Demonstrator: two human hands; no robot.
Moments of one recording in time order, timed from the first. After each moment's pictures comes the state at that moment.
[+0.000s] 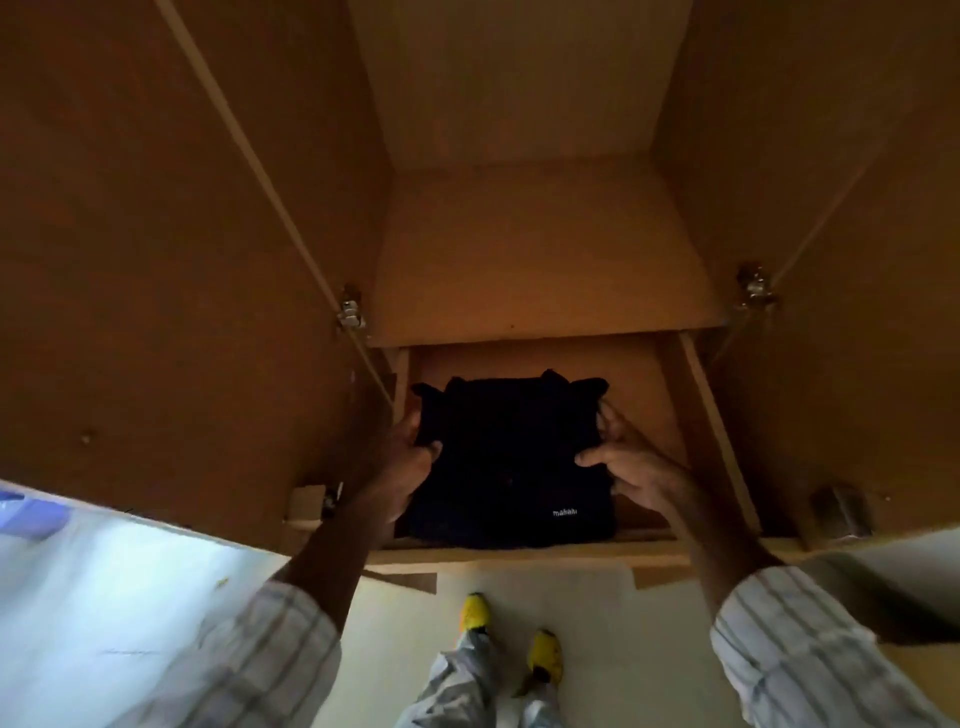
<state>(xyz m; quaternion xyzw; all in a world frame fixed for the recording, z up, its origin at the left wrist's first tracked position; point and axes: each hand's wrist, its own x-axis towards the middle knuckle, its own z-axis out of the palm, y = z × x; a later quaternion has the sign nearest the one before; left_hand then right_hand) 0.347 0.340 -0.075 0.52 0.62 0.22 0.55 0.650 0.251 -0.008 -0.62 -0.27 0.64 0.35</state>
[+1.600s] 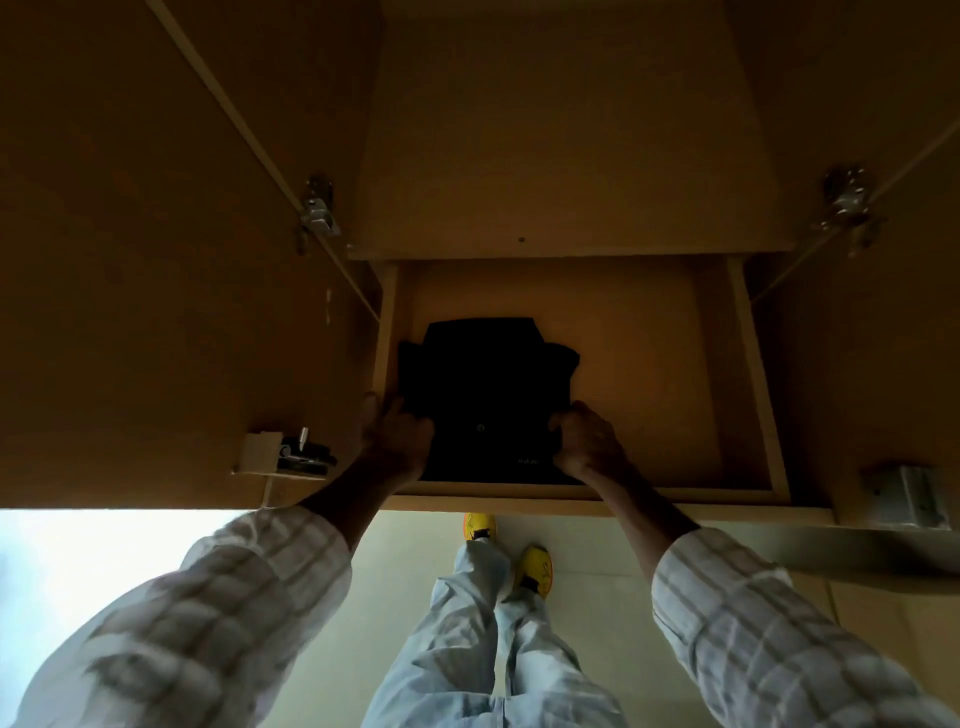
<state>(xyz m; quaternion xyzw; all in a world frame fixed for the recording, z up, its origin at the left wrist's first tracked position) 0.361 0.309 -0.099 0.76 0.57 -0.28 0.15 0.614 0.260 -0.132 -0.73 -0.58 0.36 -0.02</state>
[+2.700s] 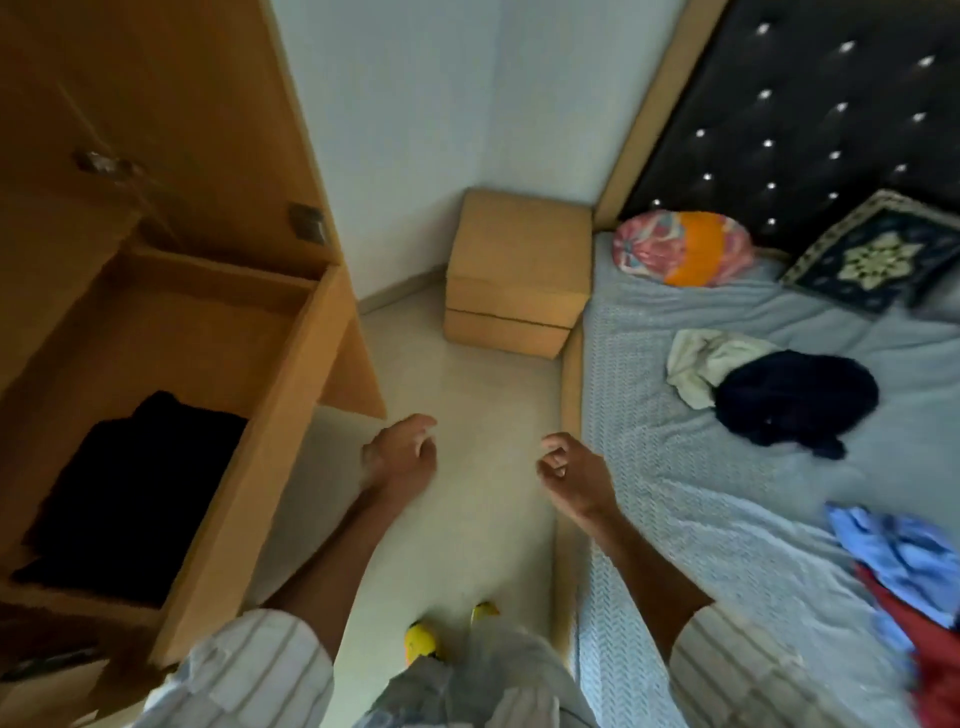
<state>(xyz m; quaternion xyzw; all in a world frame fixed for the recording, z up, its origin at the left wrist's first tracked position) 0.422 0.076 -0.068 0.89 0.10 -0.11 0.42 0.398 -0.176 -0.063 -0.91 0.13 0.14 0.36</state>
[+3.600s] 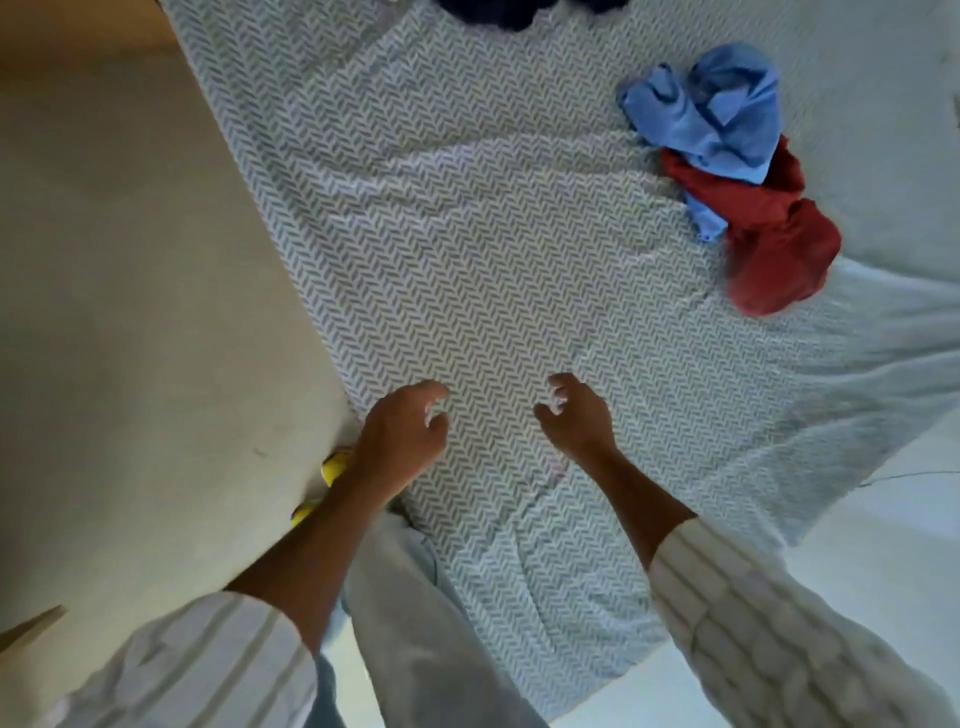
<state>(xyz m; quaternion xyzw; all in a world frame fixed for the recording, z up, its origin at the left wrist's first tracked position) 0.218 -0.332 -0.359 0.81 -0.21 -0.47 0.29 0.065 -0.527 -0.389 -0.78 0.51 0.23 0.29</state>
